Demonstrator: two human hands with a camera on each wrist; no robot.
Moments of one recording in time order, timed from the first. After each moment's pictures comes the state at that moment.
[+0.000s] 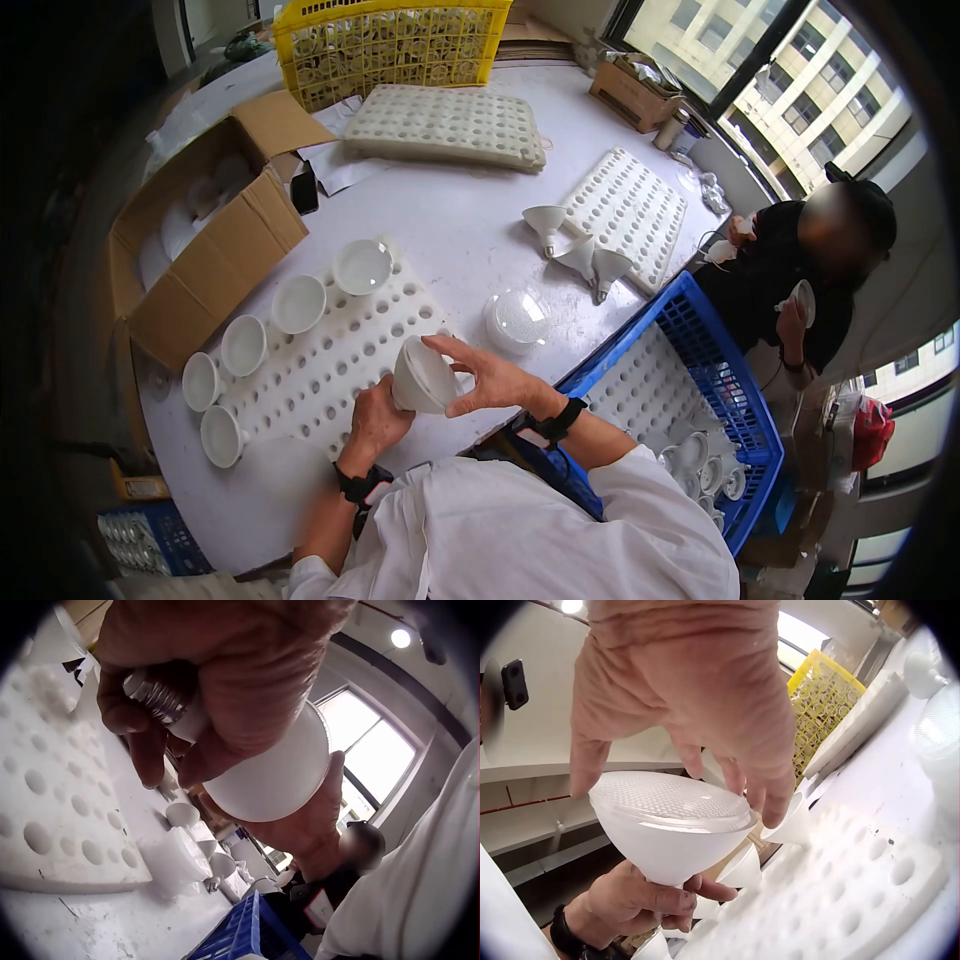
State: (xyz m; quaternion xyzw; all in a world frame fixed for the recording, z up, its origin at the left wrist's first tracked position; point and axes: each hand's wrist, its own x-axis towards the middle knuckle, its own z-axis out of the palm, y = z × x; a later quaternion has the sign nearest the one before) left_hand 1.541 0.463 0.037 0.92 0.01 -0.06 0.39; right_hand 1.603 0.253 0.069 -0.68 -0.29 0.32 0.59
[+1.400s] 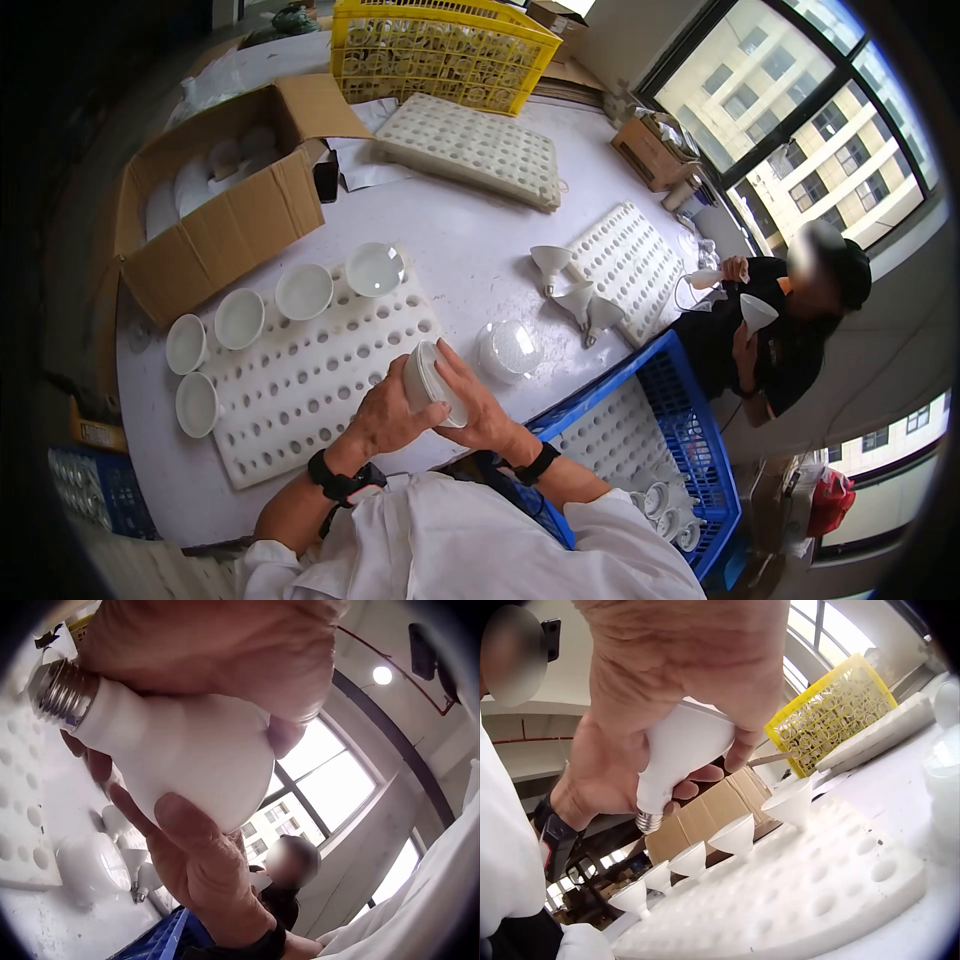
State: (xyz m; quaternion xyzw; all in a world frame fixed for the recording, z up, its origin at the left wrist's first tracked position) left_hand 1.545 0.454 0.100 0.81 -0.05 -0.12 0.58; right_hand 1.581 0.268 0.064 -0.75 -0.44 0.01 0.50
